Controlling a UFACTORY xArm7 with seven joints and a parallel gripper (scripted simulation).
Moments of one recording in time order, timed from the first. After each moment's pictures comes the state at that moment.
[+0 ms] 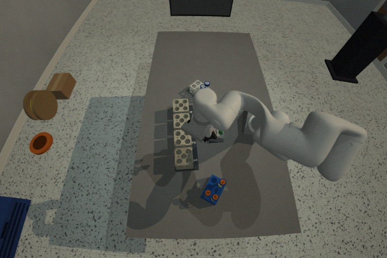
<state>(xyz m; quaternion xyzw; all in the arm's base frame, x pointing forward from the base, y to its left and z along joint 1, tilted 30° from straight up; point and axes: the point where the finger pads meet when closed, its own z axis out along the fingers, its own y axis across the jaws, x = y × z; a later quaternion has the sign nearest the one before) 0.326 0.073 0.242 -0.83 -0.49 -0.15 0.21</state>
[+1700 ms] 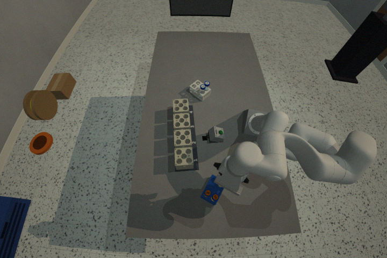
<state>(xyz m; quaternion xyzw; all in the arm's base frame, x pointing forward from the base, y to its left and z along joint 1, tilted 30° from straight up) 0.201 0.229 0.324 -0.81 -0.52 -0.17 0.20</state>
